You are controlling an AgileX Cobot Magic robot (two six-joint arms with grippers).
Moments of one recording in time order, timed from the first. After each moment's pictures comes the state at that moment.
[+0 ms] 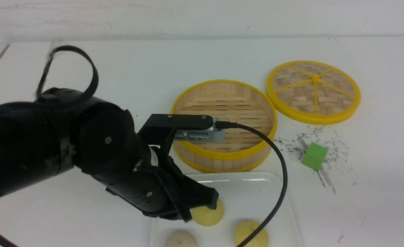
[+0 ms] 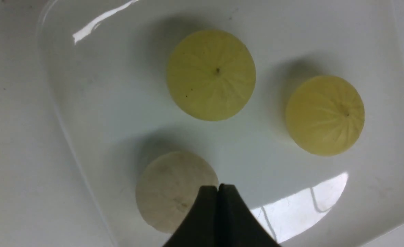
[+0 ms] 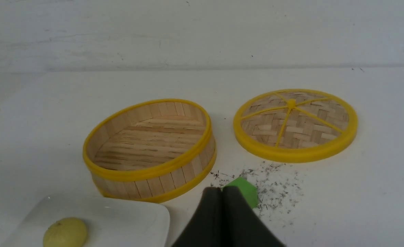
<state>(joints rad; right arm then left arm) 0.46 0.09 -0.41 -0.17 0.55 0.36 -0.72 1.43 -0.96 -0.16 0.76 -0.31</state>
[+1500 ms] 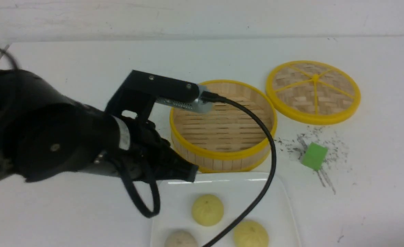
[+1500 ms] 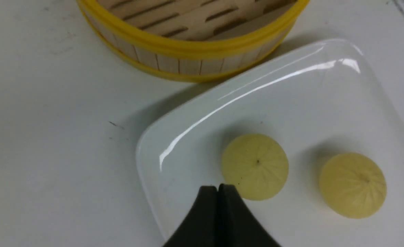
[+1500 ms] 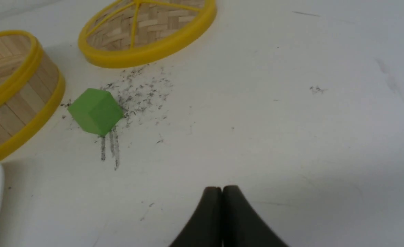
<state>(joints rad) 0.00 -0.01 0.01 -0.04 0.42 0.36 -0.72 1.22 -0.96 0.13 0.67 -0.31</state>
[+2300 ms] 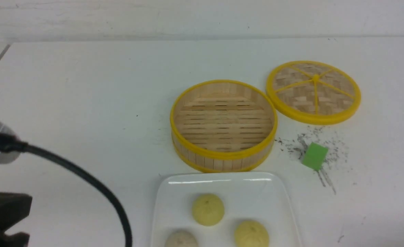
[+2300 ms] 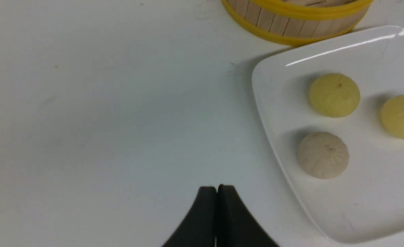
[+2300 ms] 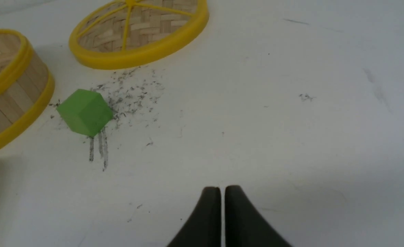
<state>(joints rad) -0.01 -0.01 0.01 -0.05 0.41 0.28 -0.72 0.60 -0.77 0.29 1.05 -0.46</state>
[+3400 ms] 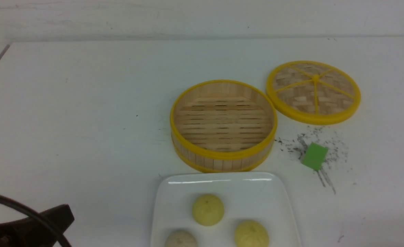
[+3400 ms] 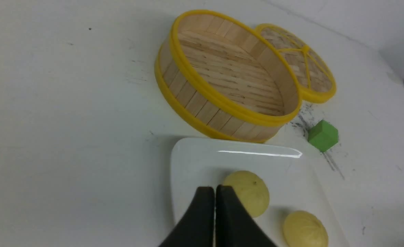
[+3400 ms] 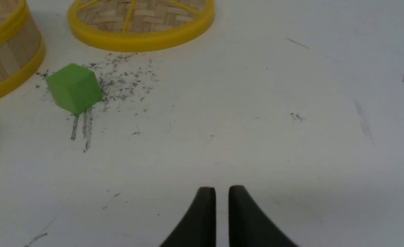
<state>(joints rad) -0.01 -0.01 0.02 -0.06 0.41 0.13 -0.72 0.34 -0.30 0.42 0.43 -0.99</state>
